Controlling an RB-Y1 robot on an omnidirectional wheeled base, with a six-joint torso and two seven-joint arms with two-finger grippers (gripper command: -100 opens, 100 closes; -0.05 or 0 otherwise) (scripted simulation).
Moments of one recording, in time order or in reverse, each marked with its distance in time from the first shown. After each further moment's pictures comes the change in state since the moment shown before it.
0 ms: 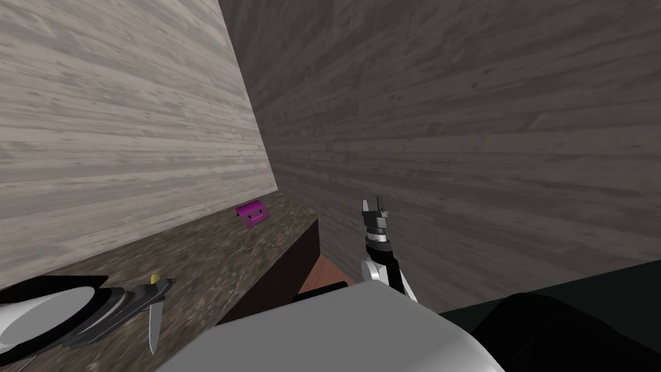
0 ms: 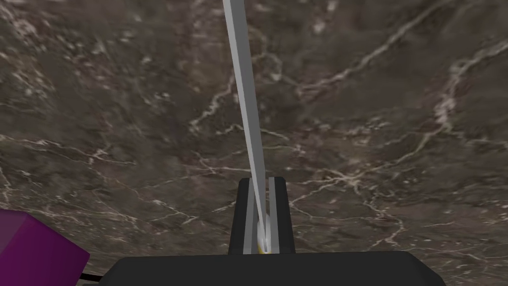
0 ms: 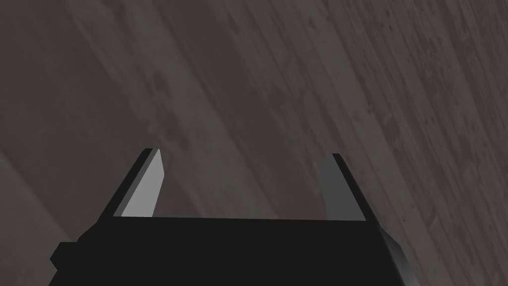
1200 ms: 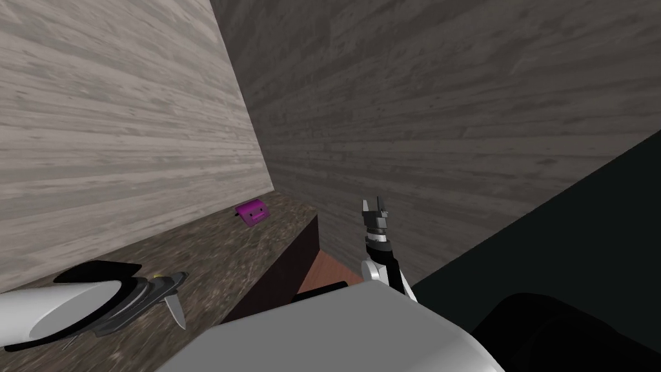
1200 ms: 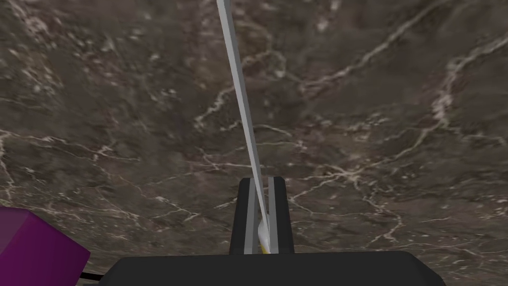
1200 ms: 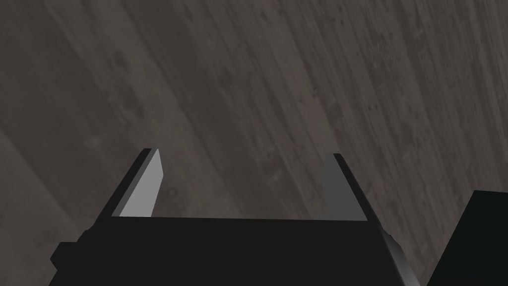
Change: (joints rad) left arm -0.007 0.061 -0.058 -0.162 -0.120 0.017 0.328; right arm 0.000 0.000 0.000 0.000 0.000 0.000 0.000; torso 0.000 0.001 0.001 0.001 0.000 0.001
